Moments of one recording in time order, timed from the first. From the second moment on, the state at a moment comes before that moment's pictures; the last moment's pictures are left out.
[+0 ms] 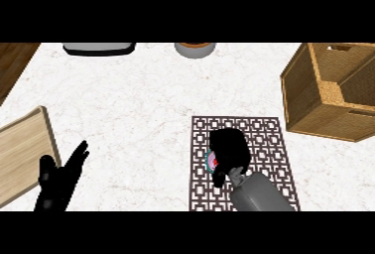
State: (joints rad) left arm 0.14 0.22 0.01 -1.44 0.06 0.01 0.23; right arm -0.33 -0.01 0.50 -1.29 1.15 0.23 0.59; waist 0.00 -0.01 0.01
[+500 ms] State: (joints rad) left arm 0.14 0.21 0.02 -1.44 0.06 0.00 0.24; right arm -0.33 0.00 0.47 -1.68 0.96 -0.16 0.77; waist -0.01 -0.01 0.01
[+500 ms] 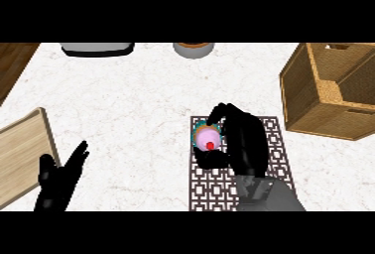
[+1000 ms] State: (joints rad) left arm 0.15 0.21 0.02 -1.46 0.07 -0.01 0.27; right arm -0.50 -0.04 0.26 -2.04 0.99 -0.03 1.01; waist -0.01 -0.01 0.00
